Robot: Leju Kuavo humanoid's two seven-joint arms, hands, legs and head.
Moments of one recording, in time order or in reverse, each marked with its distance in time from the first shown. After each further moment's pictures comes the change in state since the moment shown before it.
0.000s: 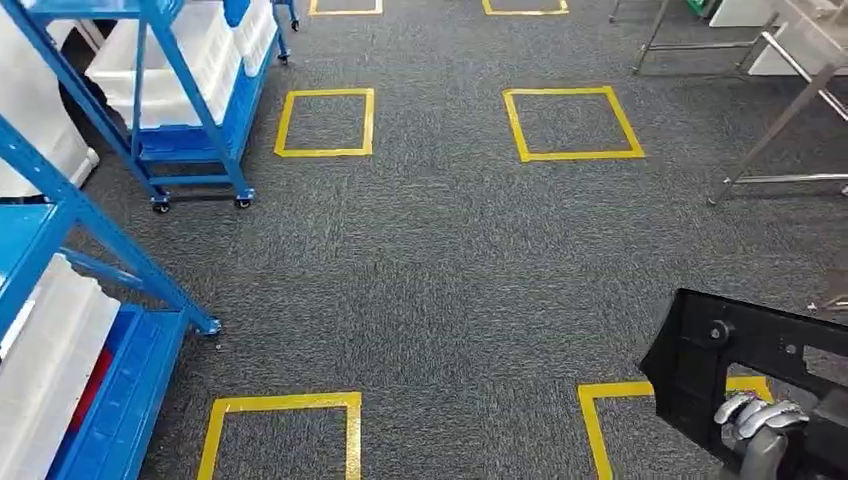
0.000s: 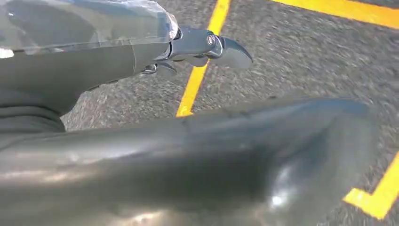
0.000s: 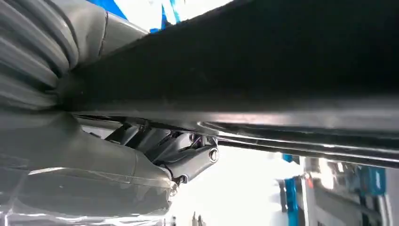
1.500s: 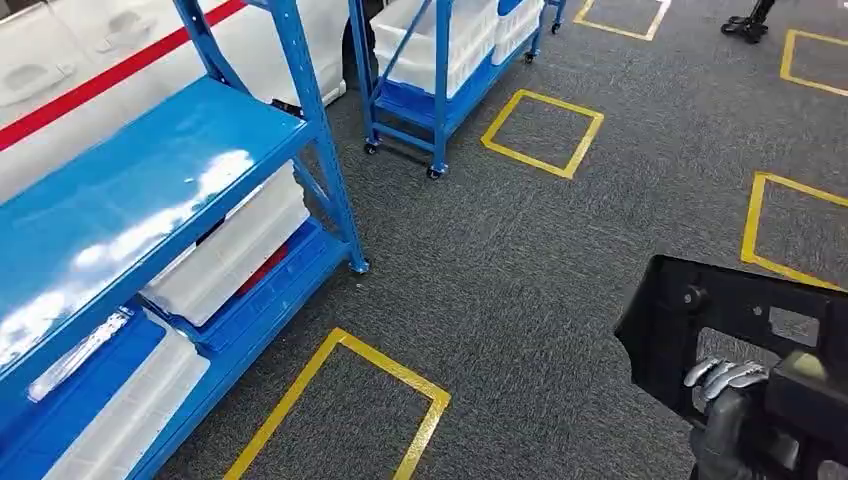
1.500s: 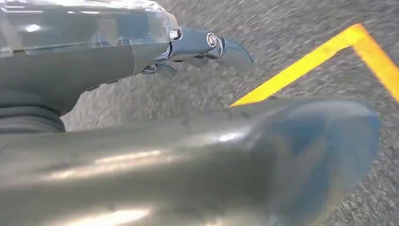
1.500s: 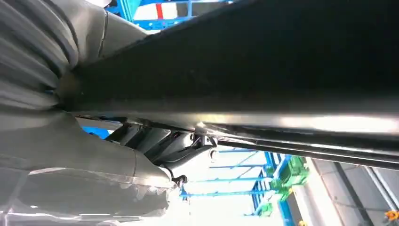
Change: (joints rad) left arm -0.003 -0.011 -0.013 0.000 0.039 0.103 0.020; right arm -0.093 0.018 0.135 0.013 0.085 -0.105 0.005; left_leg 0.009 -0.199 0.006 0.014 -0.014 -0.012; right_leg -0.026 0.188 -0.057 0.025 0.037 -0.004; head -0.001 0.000
